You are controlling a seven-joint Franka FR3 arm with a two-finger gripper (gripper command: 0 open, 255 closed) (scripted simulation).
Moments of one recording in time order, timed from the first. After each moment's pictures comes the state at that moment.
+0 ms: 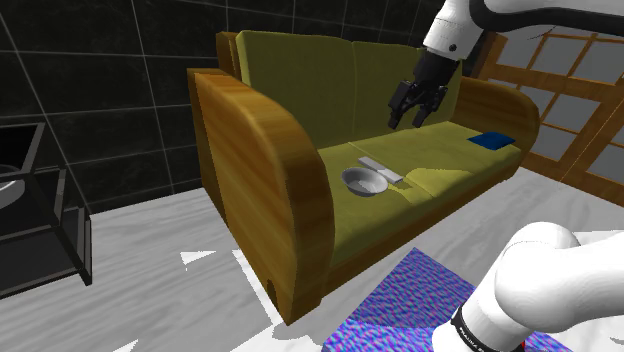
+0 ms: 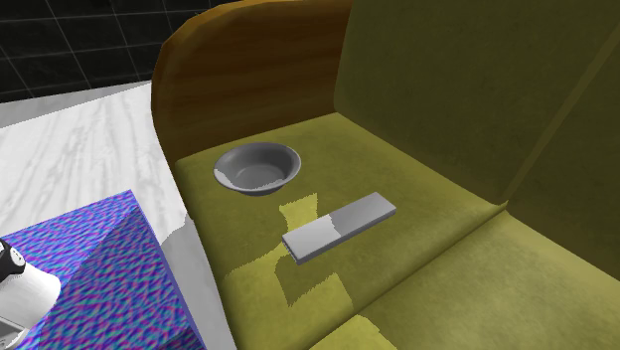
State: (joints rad) arm -0.01 -0.77 -0.06 -2.26 0.00 1.65 0.14
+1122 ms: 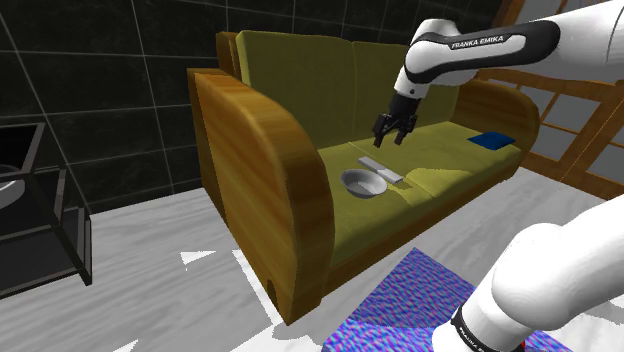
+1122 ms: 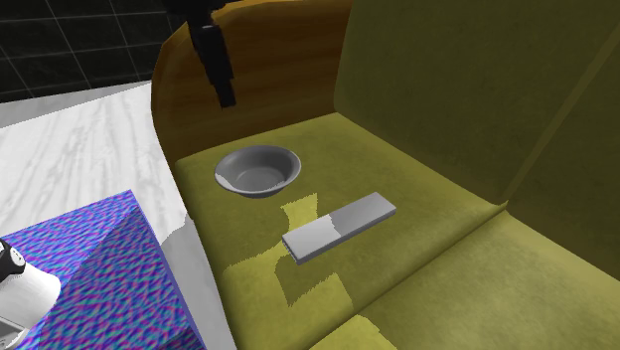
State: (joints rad) arm -0.07 -0.39 -0.28 -2.24 -0.05 1.94 -0.06
